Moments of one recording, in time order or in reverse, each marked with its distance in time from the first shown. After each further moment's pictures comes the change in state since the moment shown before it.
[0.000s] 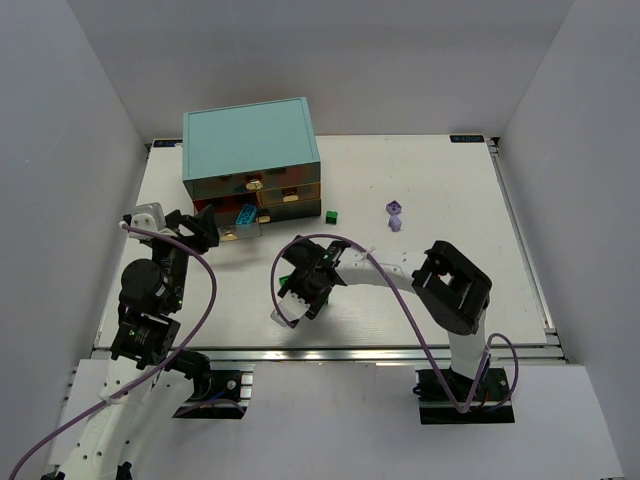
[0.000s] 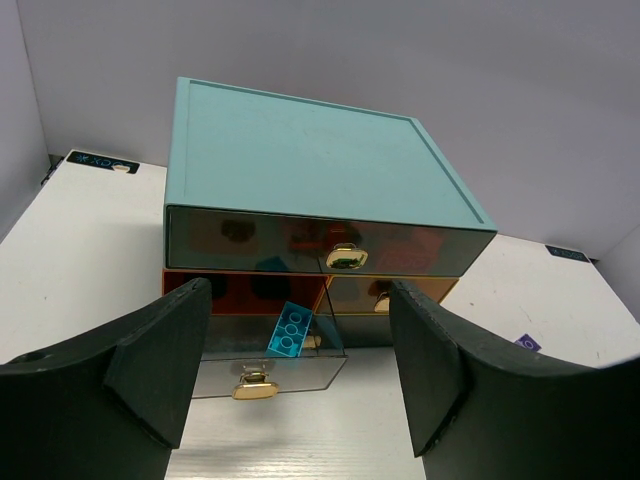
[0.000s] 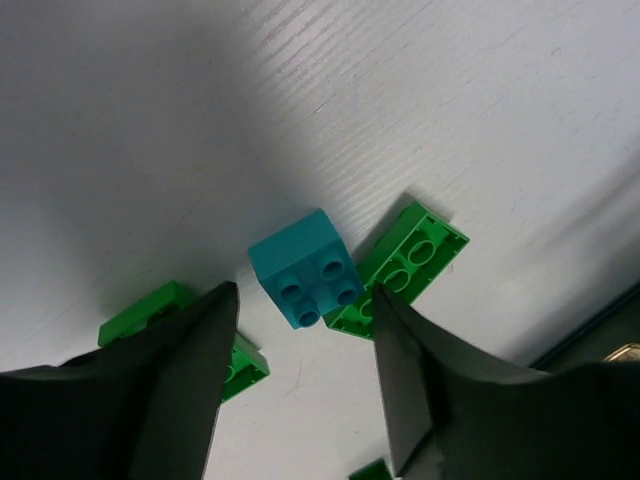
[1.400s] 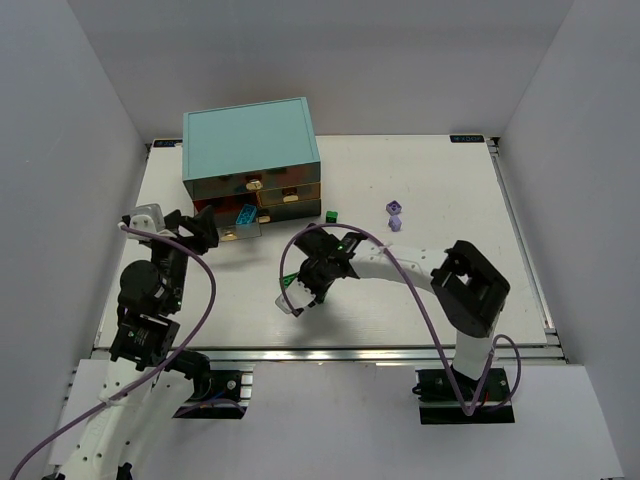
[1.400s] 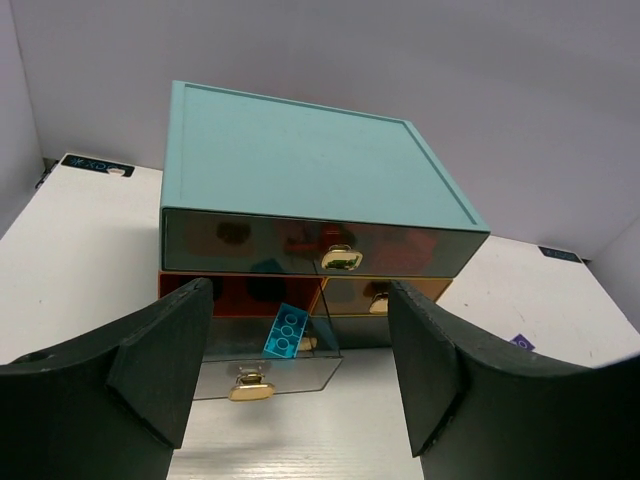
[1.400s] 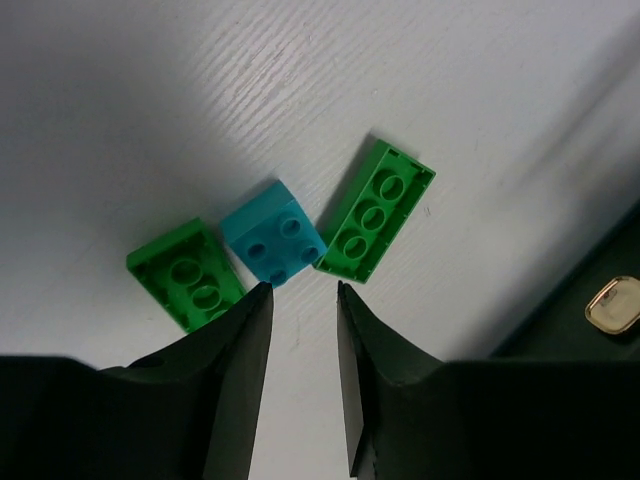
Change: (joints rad) left arm 0.000 -0.012 0.000 0.000 0.014 -0.003; right arm -0.067 -0.108 -0.055 0.022 -0.086 0.058
